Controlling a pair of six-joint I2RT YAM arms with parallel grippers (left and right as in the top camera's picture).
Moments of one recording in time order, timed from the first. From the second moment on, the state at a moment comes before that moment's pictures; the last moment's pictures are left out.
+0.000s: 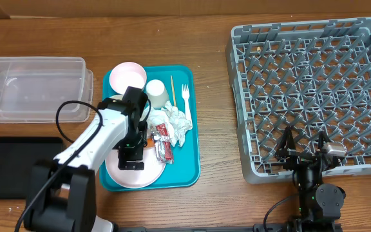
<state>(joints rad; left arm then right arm) -0.26 1.67 1.02 -1.02 0.04 -1.83 -0.03 0.01 0.02 -0.03 0.04 0.22</state>
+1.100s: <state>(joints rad) -0.26 1.72 1.02 -1.02 0.07 -1.66 -0.03 0.01 0.02 -0.03 0.04 0.22</state>
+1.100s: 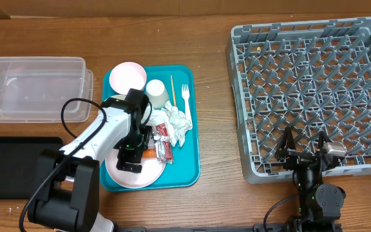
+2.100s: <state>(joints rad) -0.26 1.69 0.92 -0.79 0.11 -1.62 -0.03 0.01 0.02 -0.03 0.04 0.22</state>
